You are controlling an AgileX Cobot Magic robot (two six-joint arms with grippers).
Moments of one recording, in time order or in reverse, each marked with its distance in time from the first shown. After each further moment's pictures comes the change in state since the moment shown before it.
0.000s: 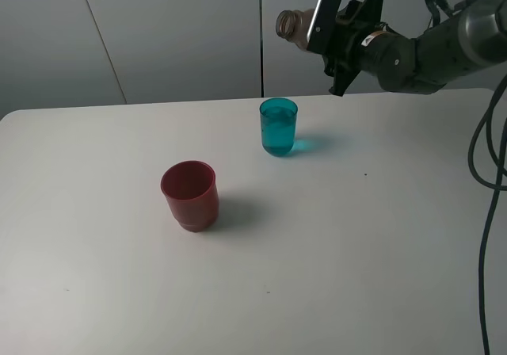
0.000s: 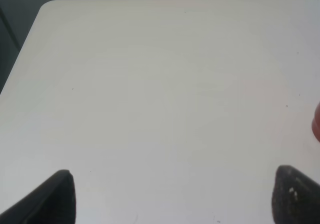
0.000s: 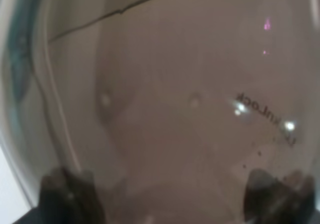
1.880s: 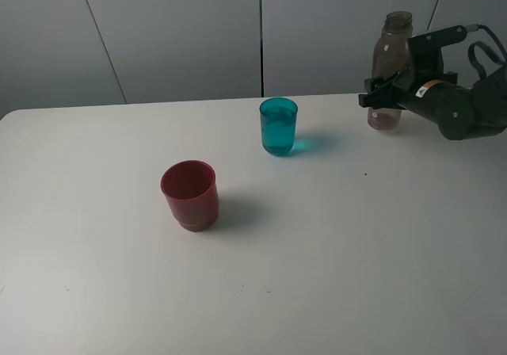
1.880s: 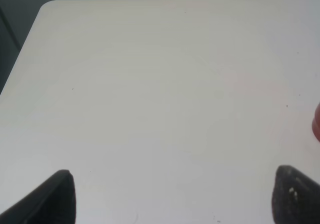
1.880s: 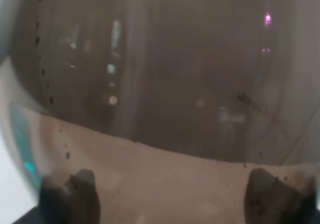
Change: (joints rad) left arm 0.000 0.000 0.000 0.000 0.000 0.000; right arm -0.268 0.107 0.170 -0.333 -0.188 1.262
